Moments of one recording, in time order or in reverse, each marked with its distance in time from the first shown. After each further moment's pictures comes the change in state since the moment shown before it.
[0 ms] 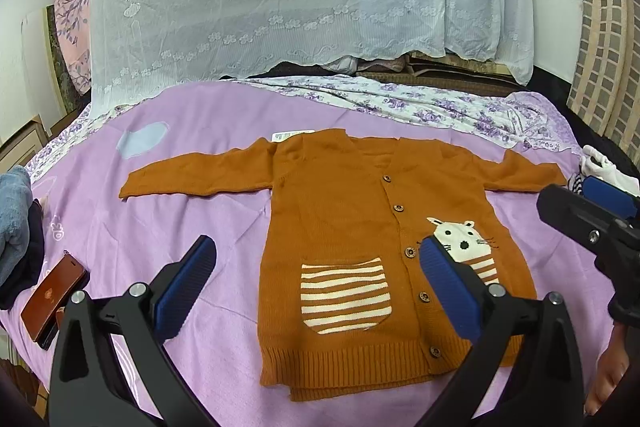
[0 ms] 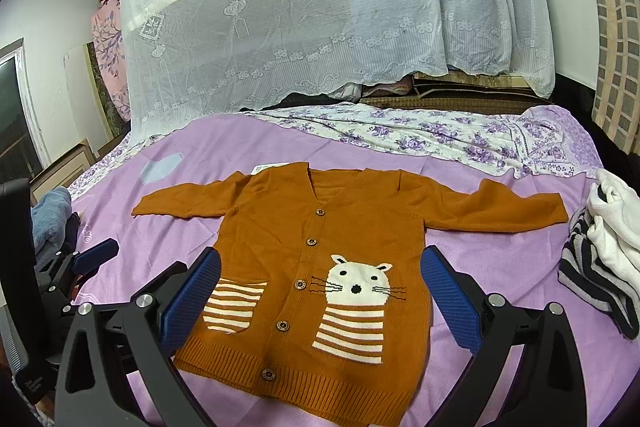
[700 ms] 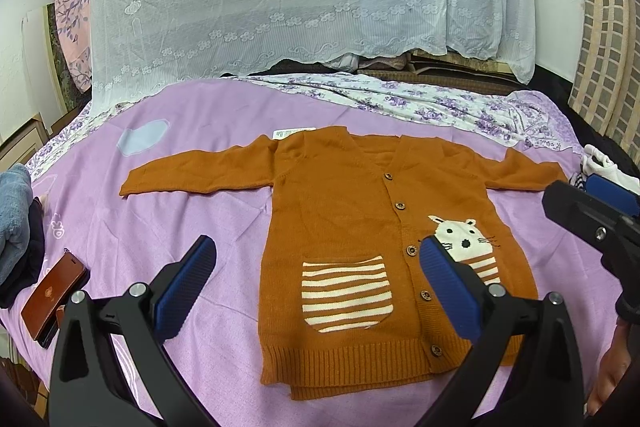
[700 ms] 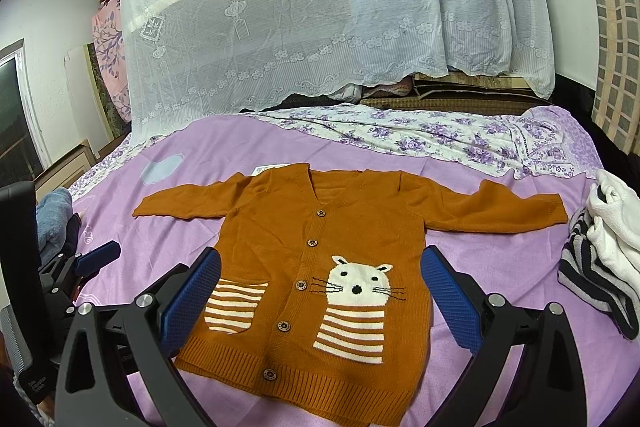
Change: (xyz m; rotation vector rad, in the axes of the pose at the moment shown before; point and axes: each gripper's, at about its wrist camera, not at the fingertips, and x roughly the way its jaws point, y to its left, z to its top) left arm 0.001 0.001 -0.001 0.000 0.004 -0.001; right arm -0.001 0.000 0.001 0.001 -0.001 0.002
